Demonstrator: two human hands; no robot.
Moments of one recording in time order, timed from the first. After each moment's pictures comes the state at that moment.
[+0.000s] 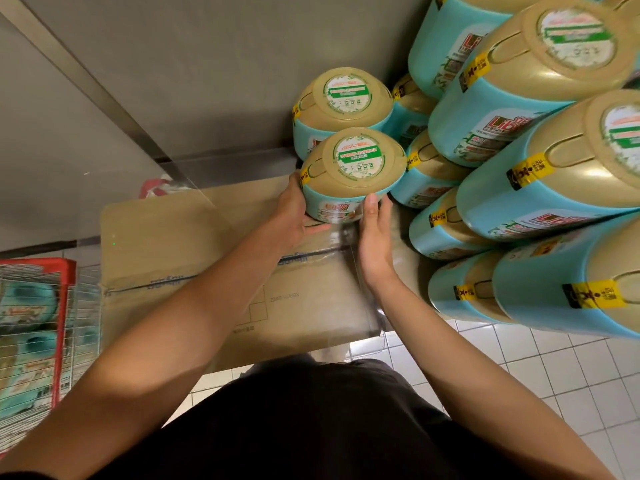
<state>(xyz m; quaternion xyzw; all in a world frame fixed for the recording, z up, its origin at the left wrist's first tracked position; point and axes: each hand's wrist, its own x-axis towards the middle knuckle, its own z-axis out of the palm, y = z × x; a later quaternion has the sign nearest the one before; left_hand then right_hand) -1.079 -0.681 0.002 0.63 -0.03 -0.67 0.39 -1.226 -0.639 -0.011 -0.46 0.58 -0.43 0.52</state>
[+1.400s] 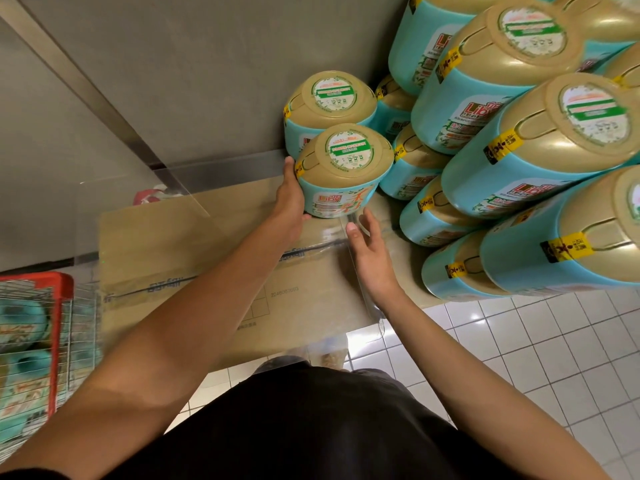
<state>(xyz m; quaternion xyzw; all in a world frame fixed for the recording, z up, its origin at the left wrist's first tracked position) -1.084 -0.674 0.009 0.64 -0.12 -0.62 0.44 -1.244 -0.593 -0.011 -0.47 0.61 -0.34 0.55</state>
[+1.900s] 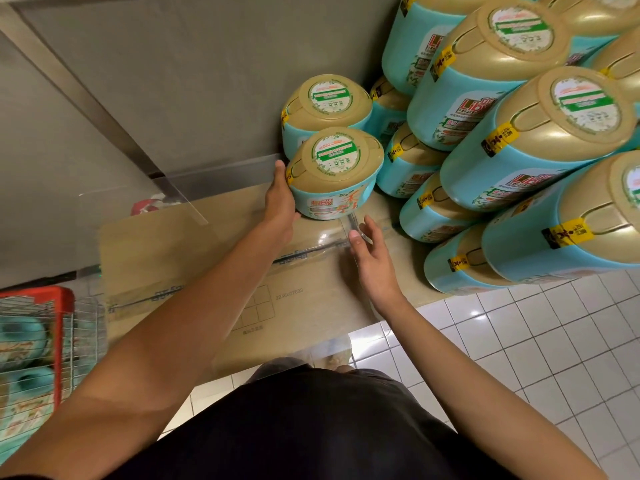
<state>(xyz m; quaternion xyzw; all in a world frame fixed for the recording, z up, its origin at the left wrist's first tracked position) -1.066 -0.665 0.012 0.65 -0.14 -0.59 0.45 -1.236 -0.575 -0.012 -0.42 0.64 -0.35 0.53</state>
